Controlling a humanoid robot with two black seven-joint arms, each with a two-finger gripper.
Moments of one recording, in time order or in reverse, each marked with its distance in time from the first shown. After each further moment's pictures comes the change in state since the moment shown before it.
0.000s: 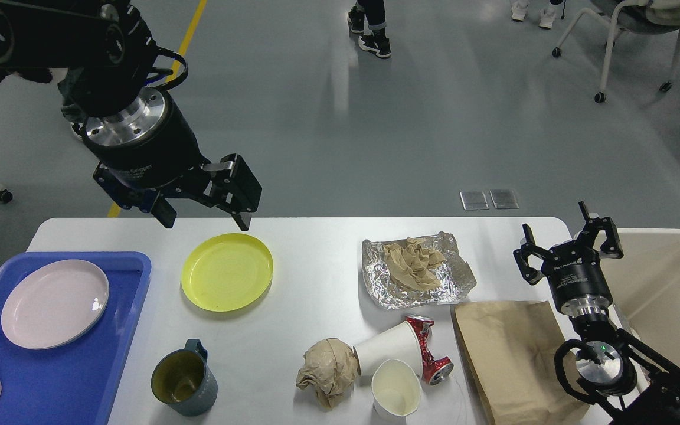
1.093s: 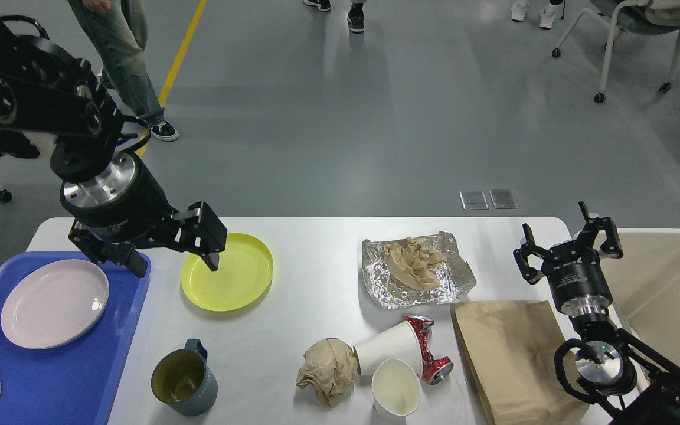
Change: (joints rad) left arm 0.279 0.055 0.044 -0.049 -0.010 0.140 0.054; right arm 0.000 -0.001 0.000 0.002 0.000 0.000 0.000
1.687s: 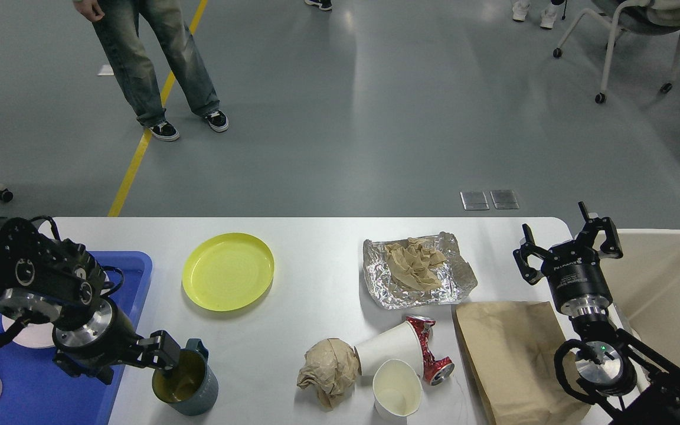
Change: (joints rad) left arm 0.632 0.233 -0.187 0.108 0.276 0.396 0.134; right arm 0.000 0.001 0.000 0.000 0.000 0.000 -0.001
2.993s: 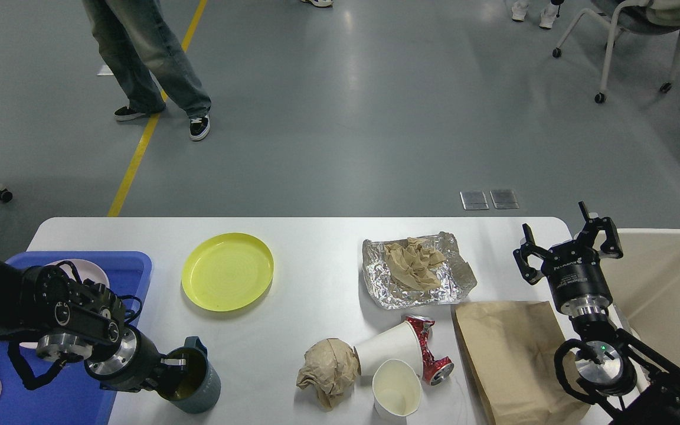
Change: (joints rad) left arm 0.213 -0.018 -0.103 0.129 -0.022 0.130 -0.003; right arm 0.000 0.000 0.000 0.000 0.000 0.000 0.000
